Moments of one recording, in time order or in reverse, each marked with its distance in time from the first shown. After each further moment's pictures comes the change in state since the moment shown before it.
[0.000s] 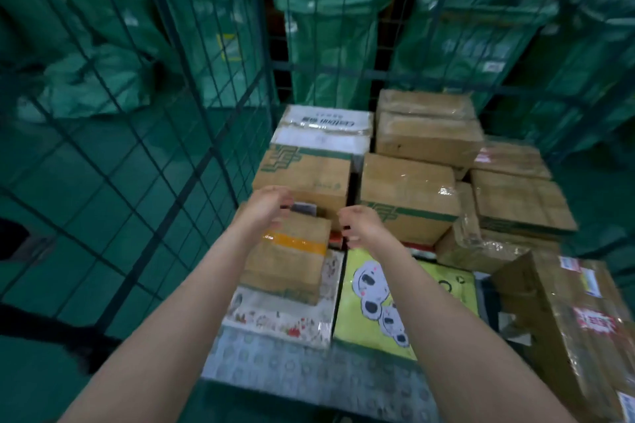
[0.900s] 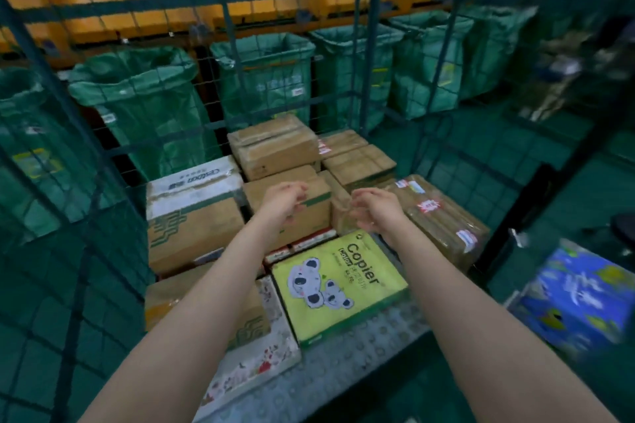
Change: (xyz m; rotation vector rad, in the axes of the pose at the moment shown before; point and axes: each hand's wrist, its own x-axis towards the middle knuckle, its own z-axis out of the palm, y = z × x) left_hand -0.138 0.021 0.089 0.250 -0.501 0.294; right_hand -0.200 0.079 -0.082 0.613 0.592 -0.160
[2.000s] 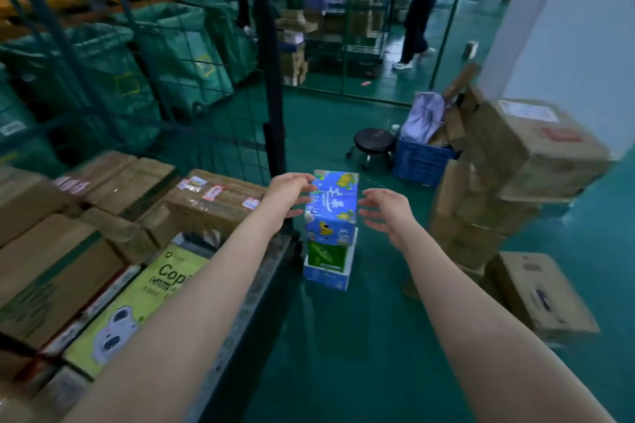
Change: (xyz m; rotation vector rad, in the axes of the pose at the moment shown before) left_hand -0.195 0.007 0.366 0.233 -0.746 0.142; right_hand -0.210 0.092 -0.372 0.344 0.750 0.024
